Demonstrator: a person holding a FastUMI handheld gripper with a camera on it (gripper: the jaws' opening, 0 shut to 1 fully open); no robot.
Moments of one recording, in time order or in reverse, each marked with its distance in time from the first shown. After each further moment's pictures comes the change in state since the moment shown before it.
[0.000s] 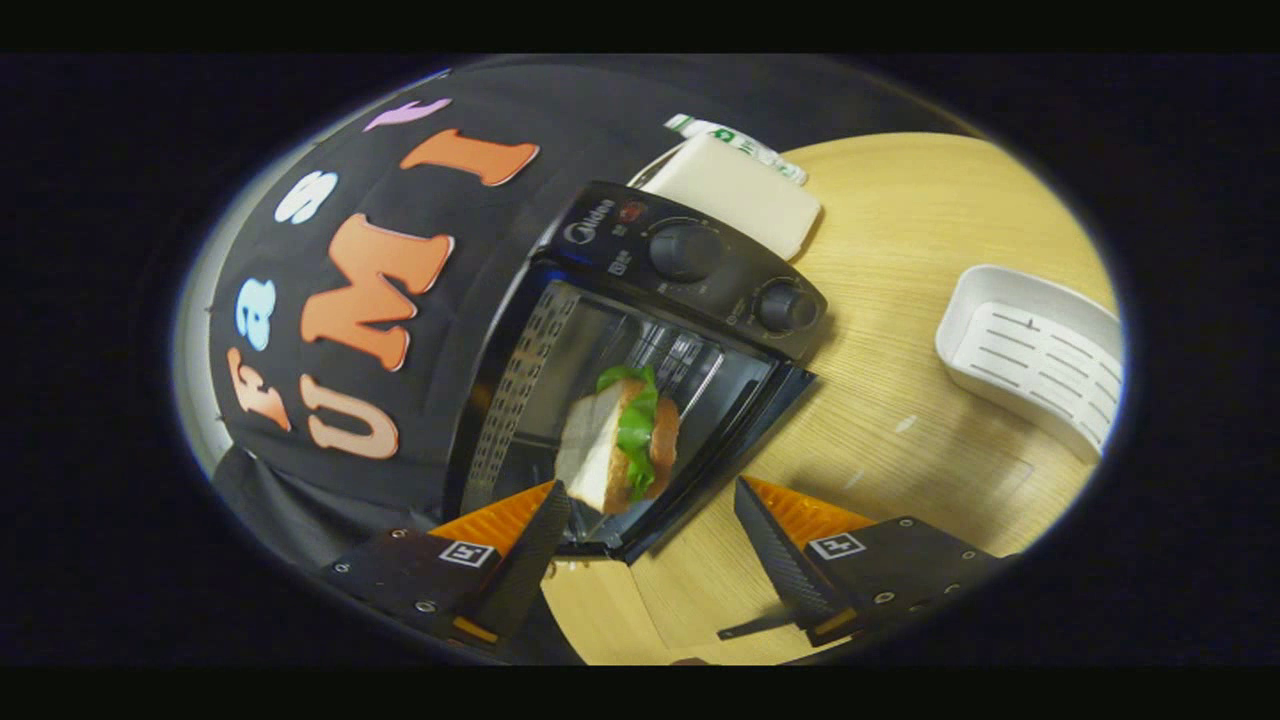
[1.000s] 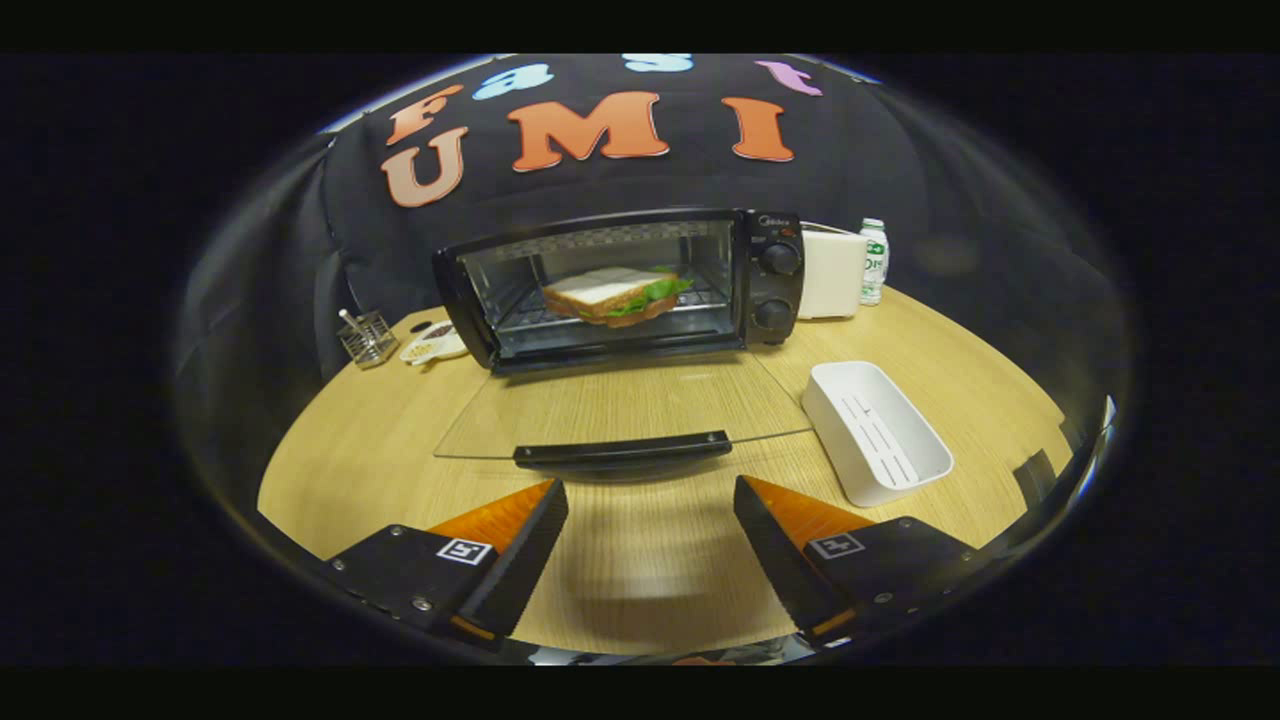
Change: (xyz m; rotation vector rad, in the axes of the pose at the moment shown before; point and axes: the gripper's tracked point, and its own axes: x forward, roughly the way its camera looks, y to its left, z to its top) arm -0.106 -0.091 -0.074 -0.928 0.060 -0.251
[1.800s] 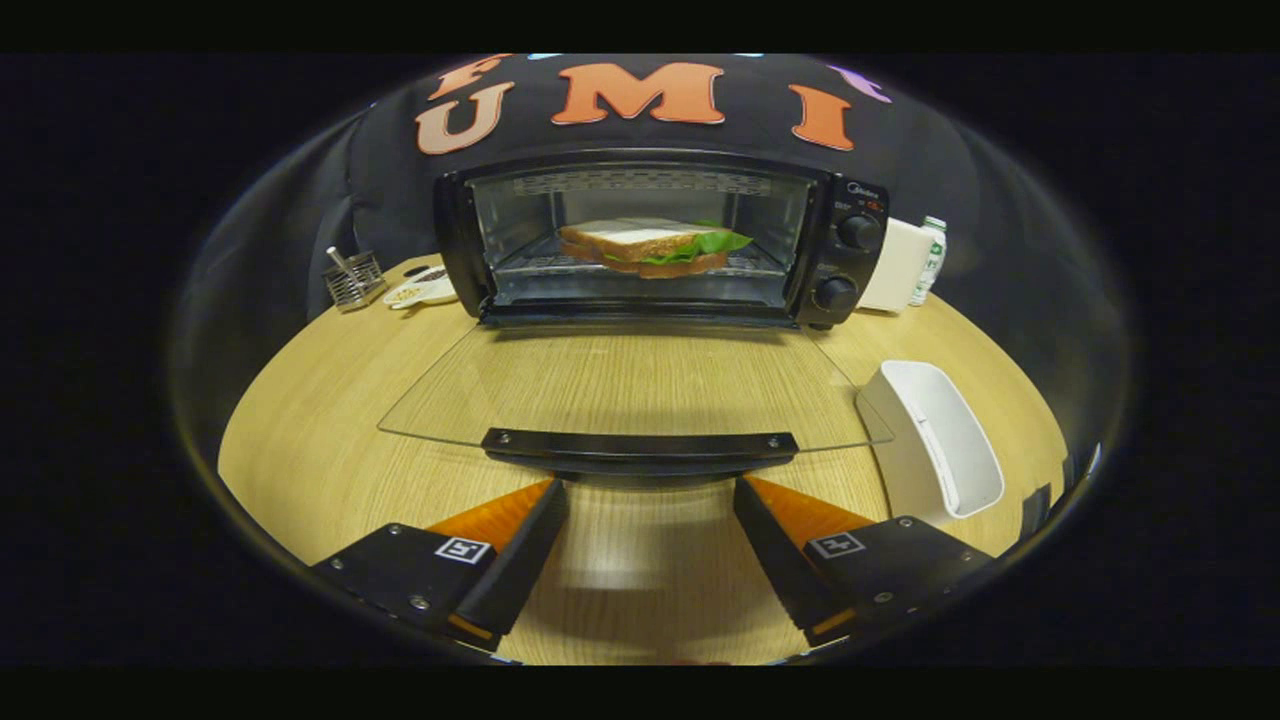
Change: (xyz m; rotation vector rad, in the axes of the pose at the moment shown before) arm 0.045 0.008 -0.006 -0.120 0.085 -0.002
